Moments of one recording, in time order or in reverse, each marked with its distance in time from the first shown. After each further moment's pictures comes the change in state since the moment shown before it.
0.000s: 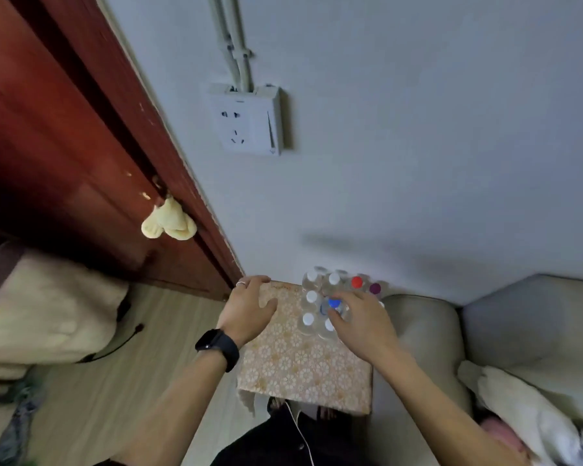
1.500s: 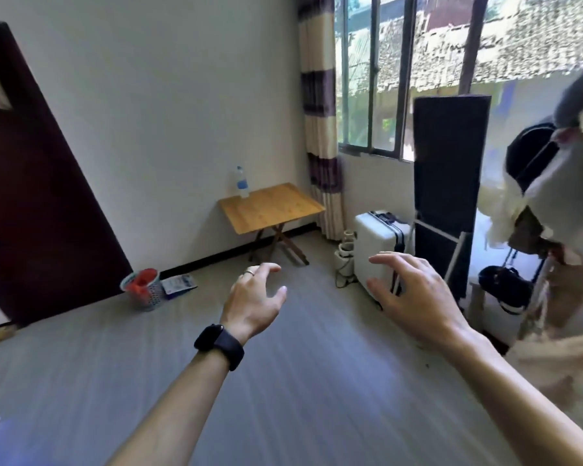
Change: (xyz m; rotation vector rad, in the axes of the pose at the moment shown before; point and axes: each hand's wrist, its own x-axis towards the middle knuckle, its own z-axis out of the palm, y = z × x) left_hand -1.145 -0.138 0.026 0.024 1.686 -1.848; right_hand -0.891 -0.513 0.290 0.305 -1.122 -2.198
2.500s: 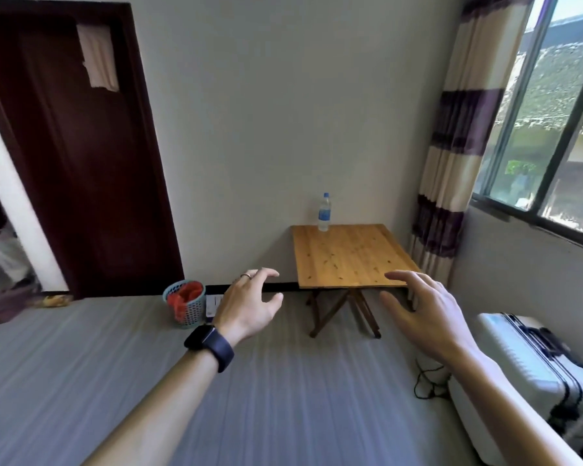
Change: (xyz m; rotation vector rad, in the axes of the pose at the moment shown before) left_hand 0.480 -0.269 0.005 0.065 0.204 -0.259; right_hand 0.547 0.025 0.335 0.095 -0.173 -0.209
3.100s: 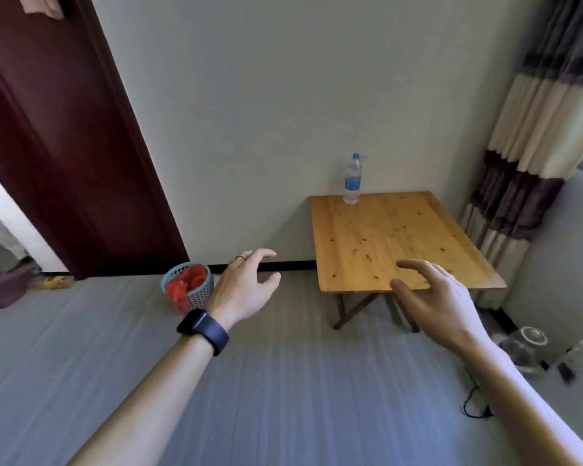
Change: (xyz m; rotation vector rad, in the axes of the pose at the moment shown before) left_hand 0.342 -0.149 0.123 0.043 -0.065 -0.112; right_hand 0.323 0.114 0.230 0.142 -0.126 0.103
